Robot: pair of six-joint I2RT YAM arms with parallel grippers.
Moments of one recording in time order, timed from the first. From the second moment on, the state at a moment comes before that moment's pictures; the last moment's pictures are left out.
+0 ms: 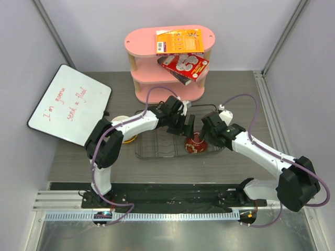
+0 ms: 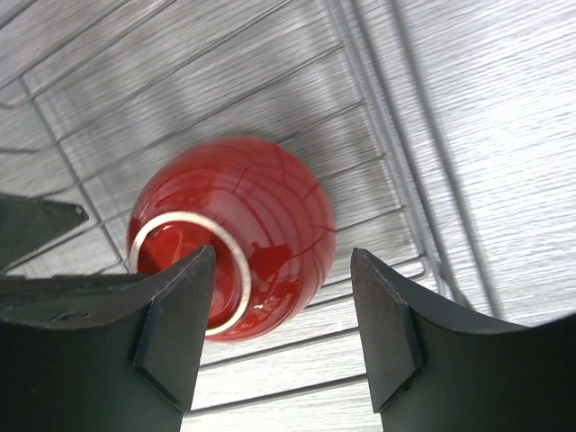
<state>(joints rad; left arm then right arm) -0.77 1.92 1.42 -0.43 0.33 -0.43 0.60 1.25 0.84 -0.61 0.36 0.92</state>
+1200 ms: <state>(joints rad) -0.79 1.98 1.39 -0.24 0.44 -0.61 0.53 1.10 0.79 -0.65 0.35 0.95</state>
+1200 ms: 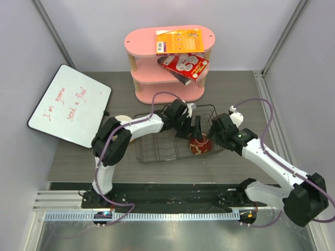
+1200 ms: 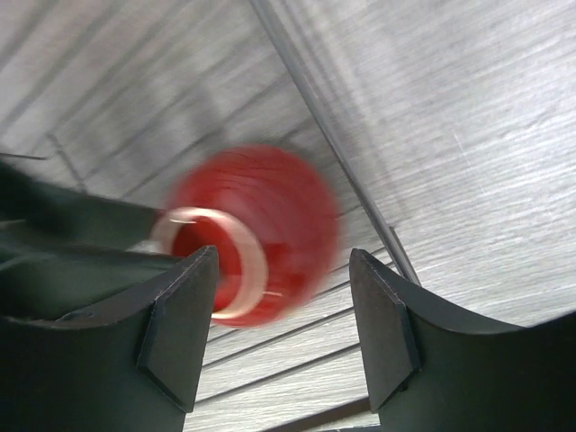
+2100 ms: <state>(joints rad) -0.76 2.12 1.44 -0.09 0.68 -0.75 0.51 1.14 0.75 -0.54 0.27 0.91</state>
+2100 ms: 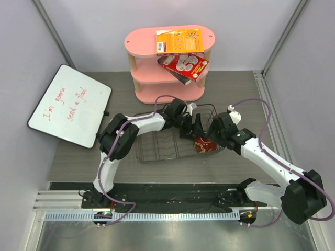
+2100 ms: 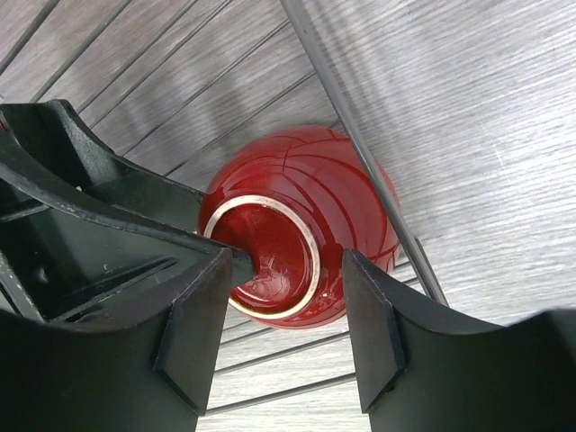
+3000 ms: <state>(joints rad) -0.77 2.08 1.40 -0.08 0.67 -0.78 0.50 1.08 0.79 -0.57 0.23 0.90</state>
